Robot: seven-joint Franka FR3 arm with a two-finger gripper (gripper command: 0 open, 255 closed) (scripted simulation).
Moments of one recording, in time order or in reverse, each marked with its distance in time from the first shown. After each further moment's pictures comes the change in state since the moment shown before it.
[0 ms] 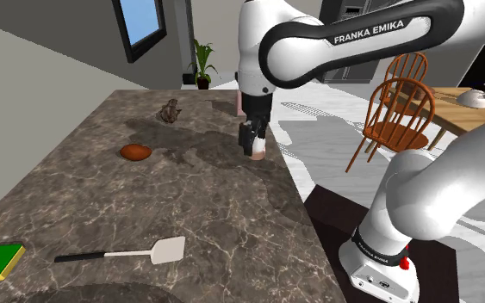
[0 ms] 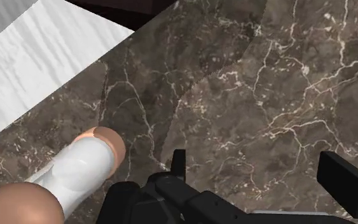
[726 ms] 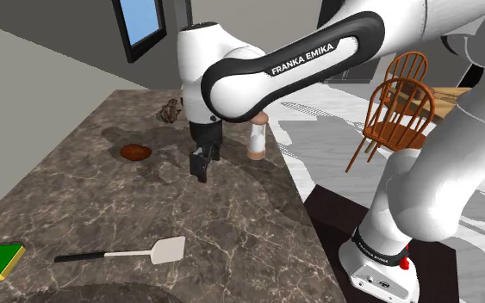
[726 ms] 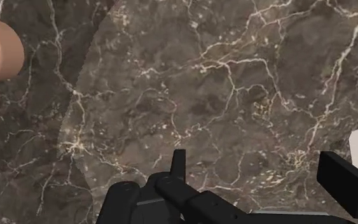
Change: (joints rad) arm 0.084 0.321 0.119 0.181 -0.001 0.174 0.015
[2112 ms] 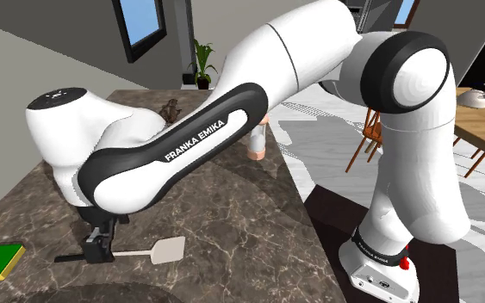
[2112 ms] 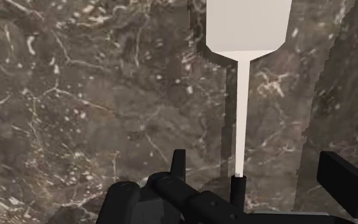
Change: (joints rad) arm 0.223 0.611 0.135 0.553 -0.218 0.081 0.070
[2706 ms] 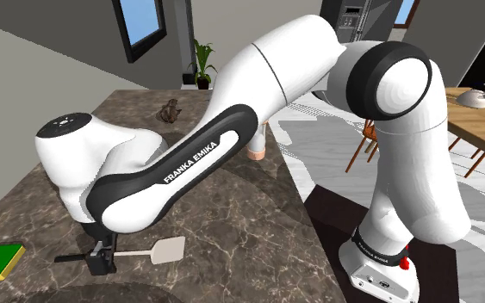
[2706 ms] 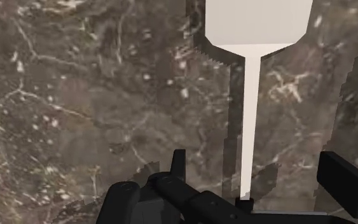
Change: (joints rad) arm 0.015 0.061 -0.012 -0.012 -0.027 0.069 0.015
